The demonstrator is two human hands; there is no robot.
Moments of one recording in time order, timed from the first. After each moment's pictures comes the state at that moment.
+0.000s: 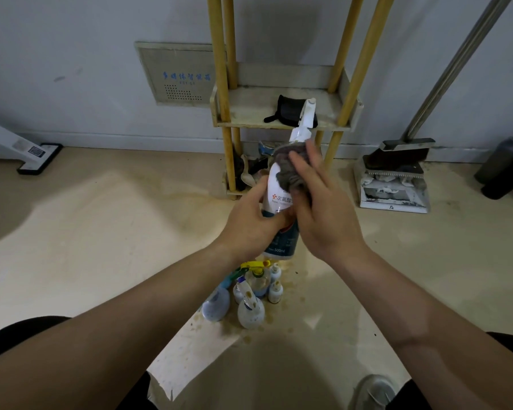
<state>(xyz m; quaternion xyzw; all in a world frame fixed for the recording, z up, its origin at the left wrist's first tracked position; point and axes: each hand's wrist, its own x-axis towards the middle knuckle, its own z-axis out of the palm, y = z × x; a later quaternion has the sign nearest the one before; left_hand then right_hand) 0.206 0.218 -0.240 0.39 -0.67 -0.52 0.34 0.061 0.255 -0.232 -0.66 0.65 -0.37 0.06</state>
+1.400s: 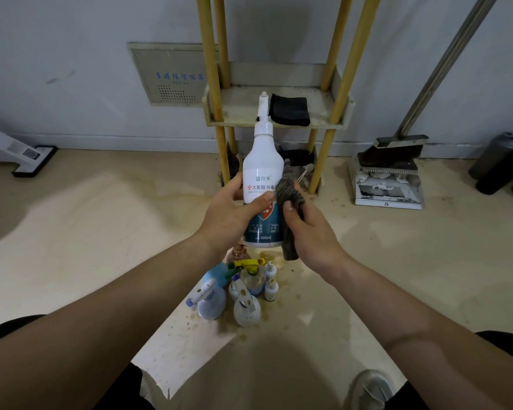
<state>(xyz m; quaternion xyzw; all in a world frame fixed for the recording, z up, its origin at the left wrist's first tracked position) 0.213 0.209 -0.244 0.44 -0.57 -0.59 0.37 0.067 0.267 -0.263 -0.46 0.57 -0.50 0.46</state>
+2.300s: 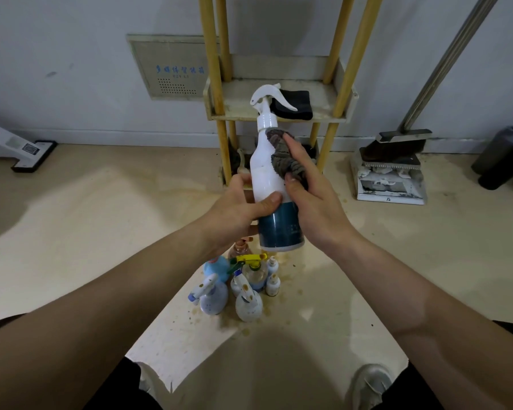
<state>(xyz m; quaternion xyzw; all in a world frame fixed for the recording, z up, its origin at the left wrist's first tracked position) 0.219 0.209 -0.234 0.42 -0.52 -0.69 0.27 0.071 0.255 -0.227 -0.53 0.54 -0.53 0.38</state>
